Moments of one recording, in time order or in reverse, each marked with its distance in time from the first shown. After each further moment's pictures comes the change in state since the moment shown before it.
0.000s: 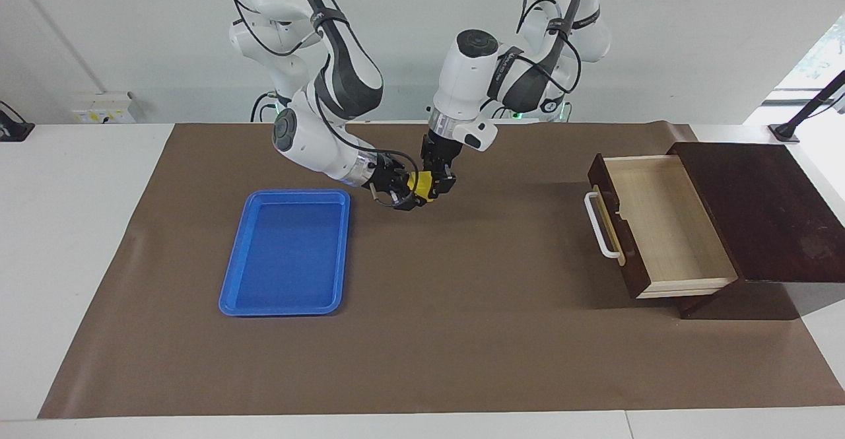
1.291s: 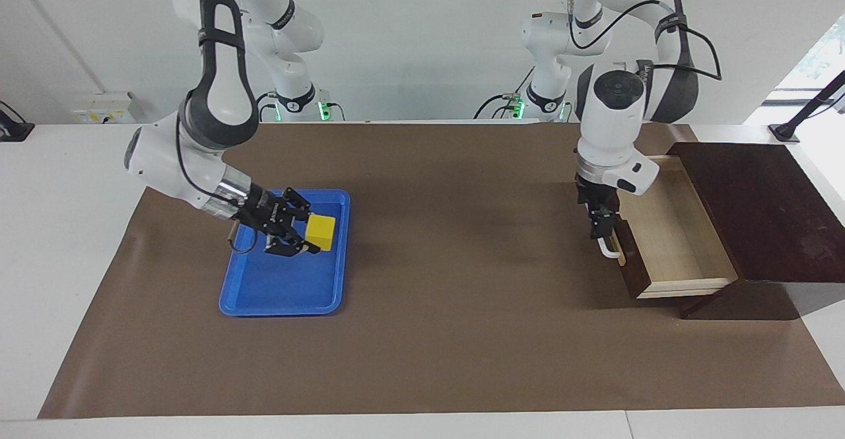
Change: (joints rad) left arm 0.479 -0.006 0.036 0.037 0.391 -0.251 0.576; right arm -0.430 0.083 -0.024 0.103 0.006 -0.111 -0.092
